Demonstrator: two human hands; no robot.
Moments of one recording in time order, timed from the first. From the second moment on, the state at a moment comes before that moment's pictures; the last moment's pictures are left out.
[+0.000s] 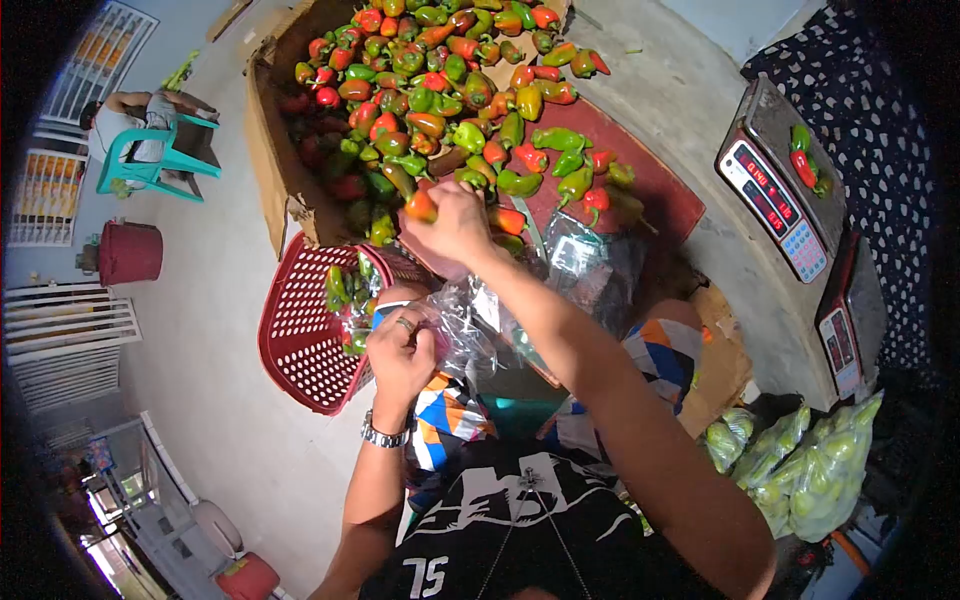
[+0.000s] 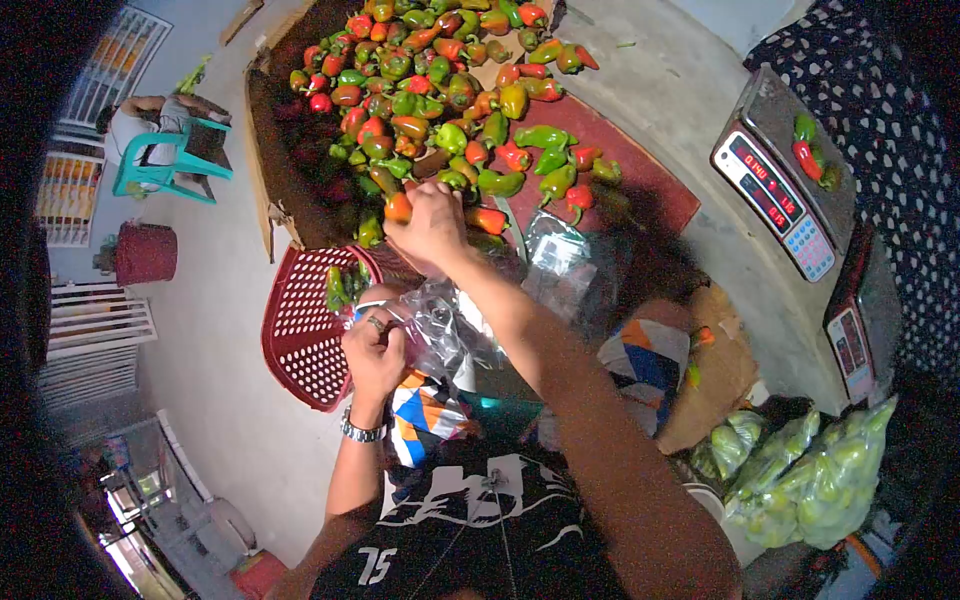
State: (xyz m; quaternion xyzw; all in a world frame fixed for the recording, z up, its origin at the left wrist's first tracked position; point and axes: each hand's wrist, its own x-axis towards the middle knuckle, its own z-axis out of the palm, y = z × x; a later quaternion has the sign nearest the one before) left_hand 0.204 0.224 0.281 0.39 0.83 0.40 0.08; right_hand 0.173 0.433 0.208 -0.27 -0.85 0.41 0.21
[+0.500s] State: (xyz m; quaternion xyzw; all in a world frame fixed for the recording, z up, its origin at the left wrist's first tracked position) left_hand 0.213 0.236 0.285 0.42 0.82 0.39 0.09; right_hand 0.497 0.675 0.256 -0.33 -0.41 0.75 0.39
